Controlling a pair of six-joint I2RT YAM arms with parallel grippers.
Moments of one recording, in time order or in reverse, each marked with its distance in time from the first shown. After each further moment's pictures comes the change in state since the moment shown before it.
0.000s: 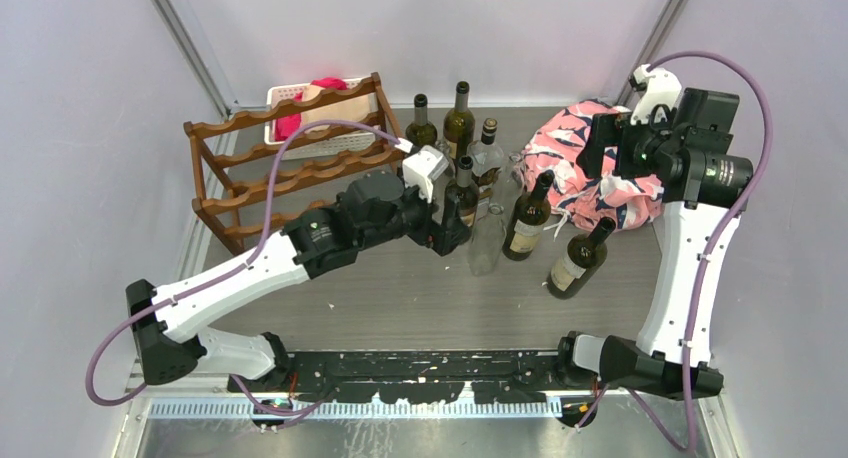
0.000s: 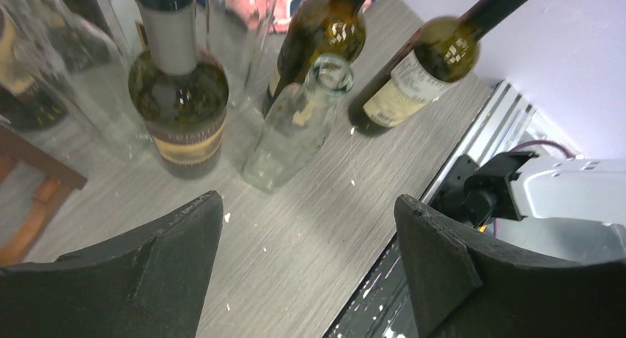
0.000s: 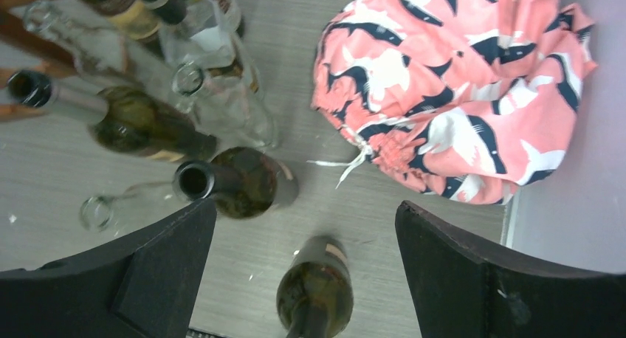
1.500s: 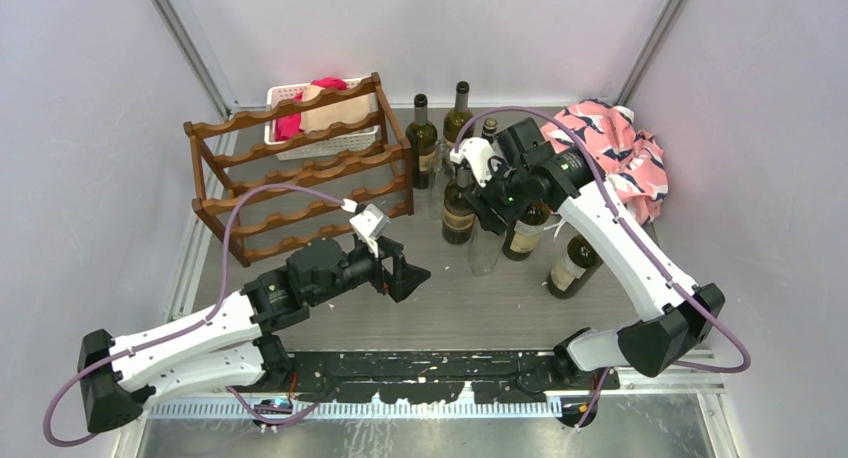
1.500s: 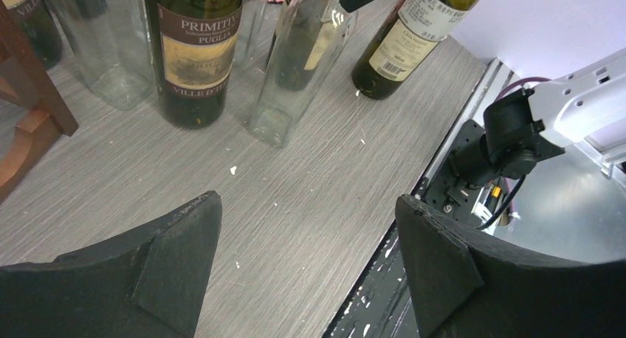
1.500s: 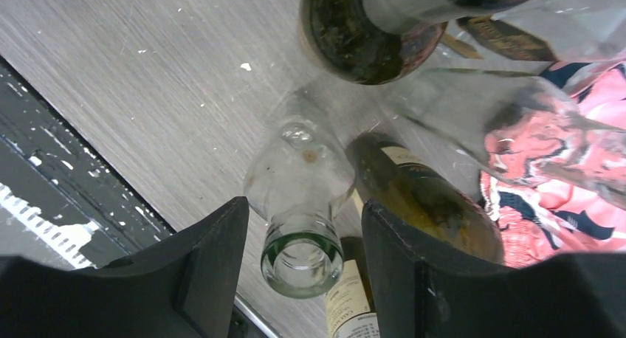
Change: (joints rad) left arm -0.009 -0.449 -0.650 0.328 0.005 -0.016; right arm 0.778 0.130 -0.242 0.006 0.218 -0.206
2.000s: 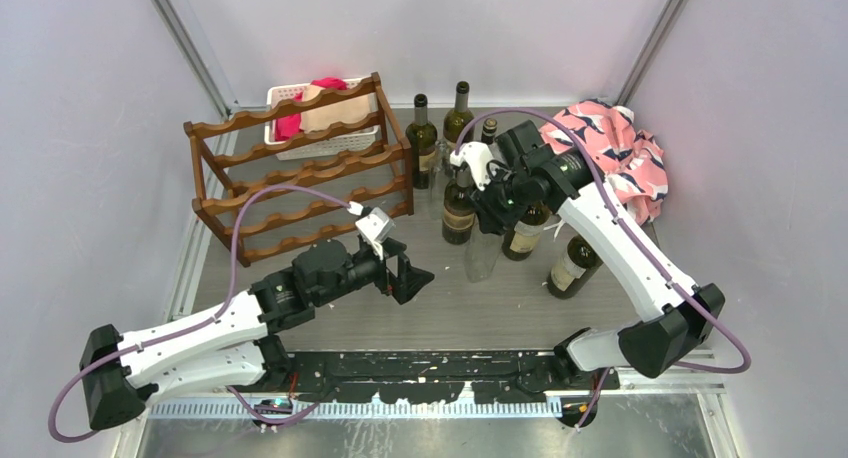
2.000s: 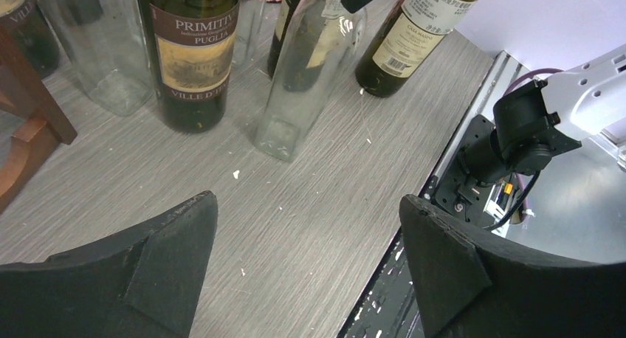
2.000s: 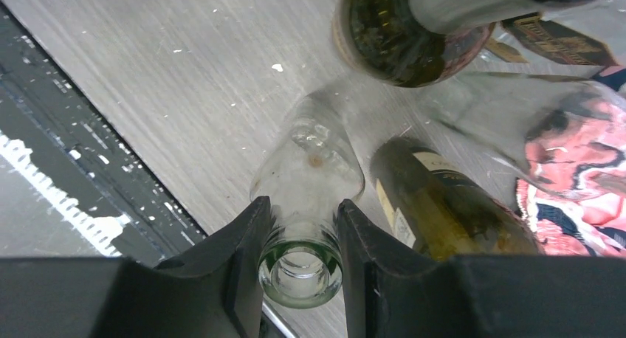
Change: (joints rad) left arm 0.000 0.031 -0.038 0.077 0.006 0.041; right arm 0.000 -0.003 -0.033 0.000 -0.069 0.034
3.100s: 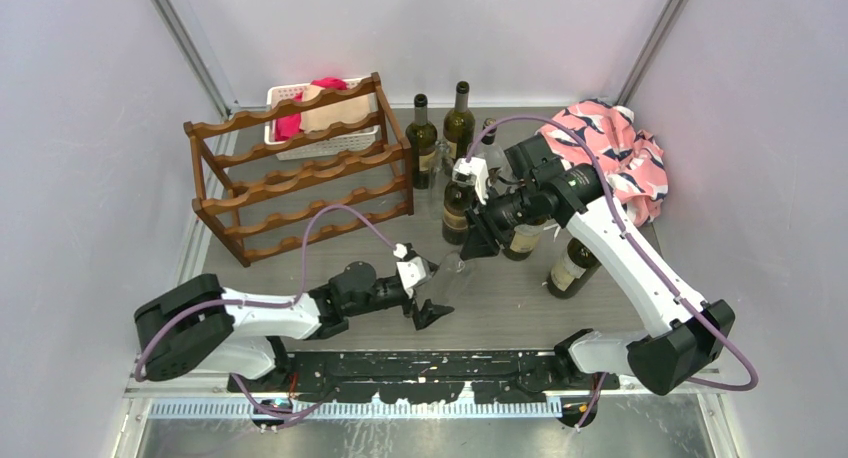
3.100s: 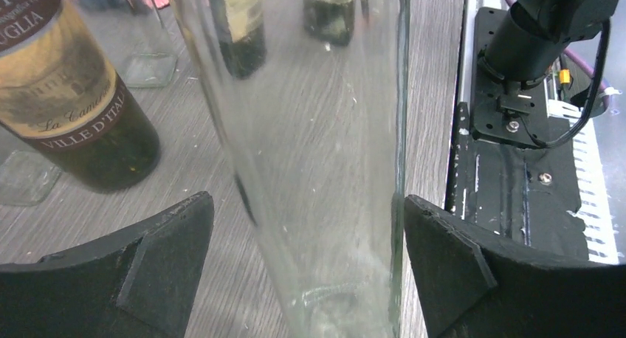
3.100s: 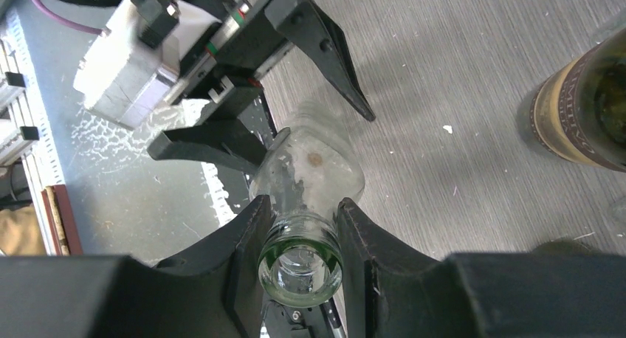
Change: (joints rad) left arm -0.028 0.416 -0.269 0.748 0.244 0.339; right arm -0.035 -0.090 -0.136 0.049 -0.520 0.029
